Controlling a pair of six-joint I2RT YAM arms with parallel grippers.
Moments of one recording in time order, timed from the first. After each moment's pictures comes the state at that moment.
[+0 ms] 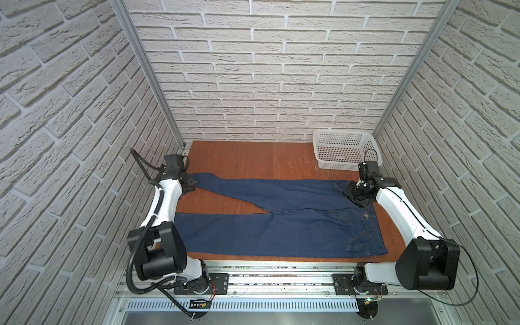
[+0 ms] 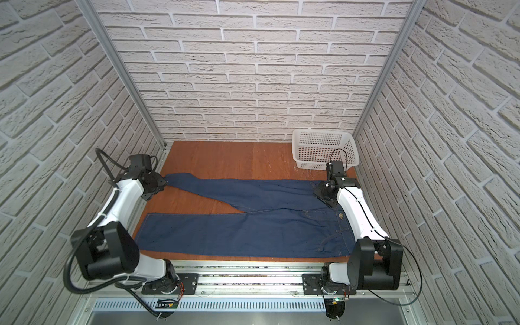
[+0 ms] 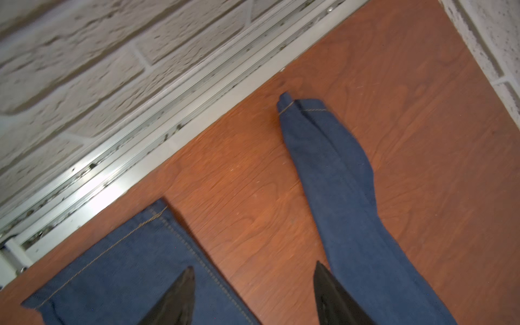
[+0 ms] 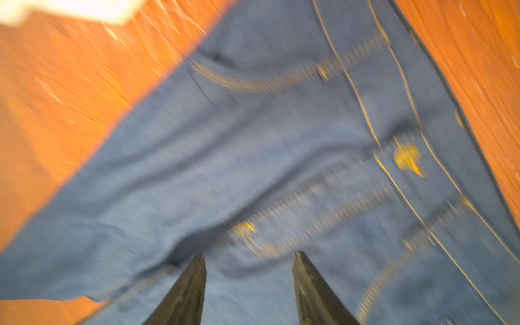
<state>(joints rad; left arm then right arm) 0.22 1.52 1.22 -0.75 -0.17 -0.61 -0.09 1.40 1.12 -0.89 -0.05 0.67</state>
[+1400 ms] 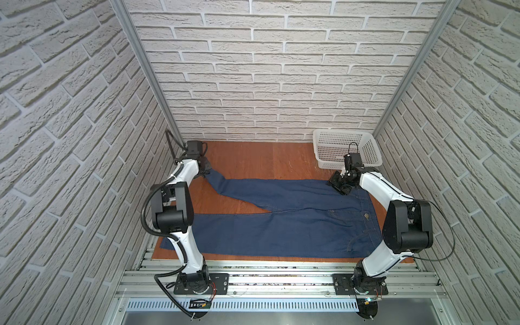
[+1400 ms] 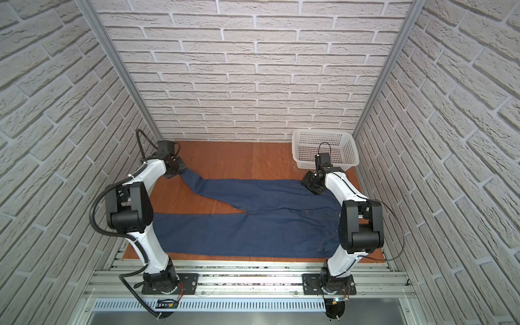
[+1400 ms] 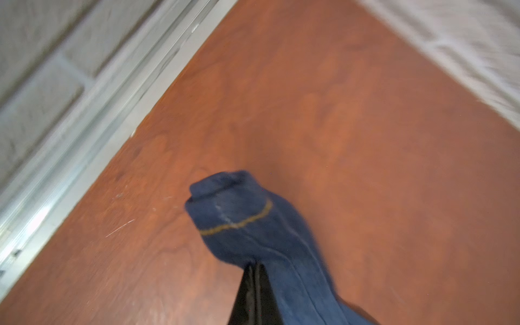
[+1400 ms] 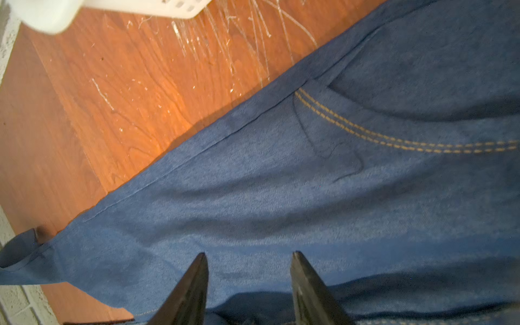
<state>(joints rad) 0.01 1.84 1.48 -0.55 -0.17 -0.43 -0.03 1.67 1.21 -0.69 -0.20 0.67</state>
